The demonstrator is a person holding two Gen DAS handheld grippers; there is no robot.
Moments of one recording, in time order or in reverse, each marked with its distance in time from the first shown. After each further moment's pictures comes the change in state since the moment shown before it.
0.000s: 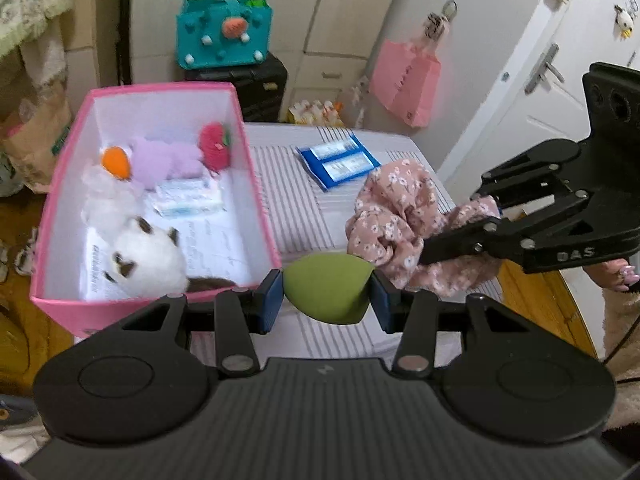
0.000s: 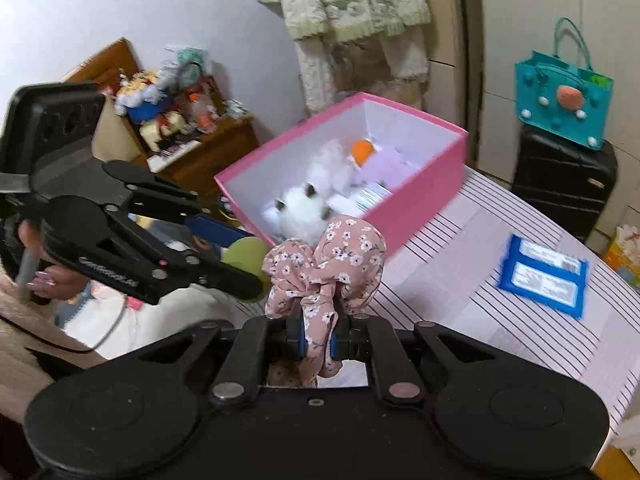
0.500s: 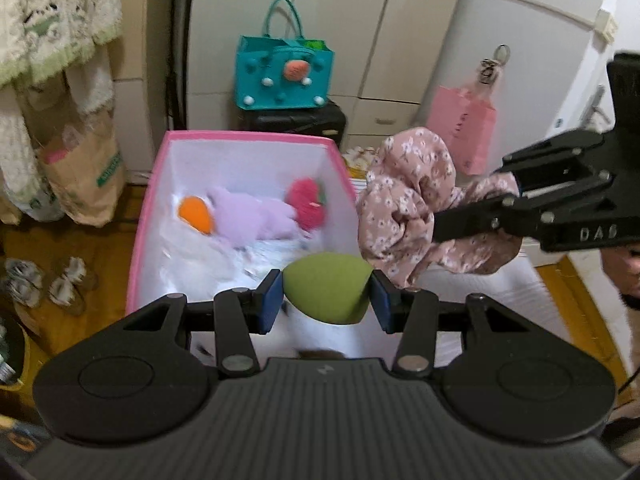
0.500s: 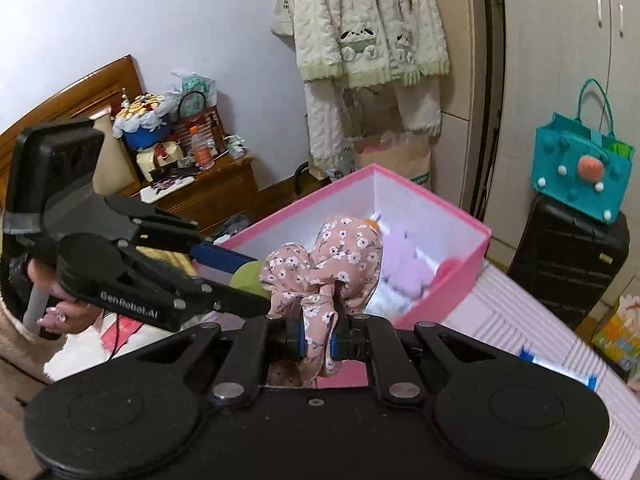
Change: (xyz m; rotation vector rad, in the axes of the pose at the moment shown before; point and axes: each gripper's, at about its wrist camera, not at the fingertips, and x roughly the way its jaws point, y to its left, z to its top) left arm 0.016 0.084 0.030 -0.013 -0.126 0.131; right arm 0.052 0.004 0.077 -0.094 -0.111 -0.020
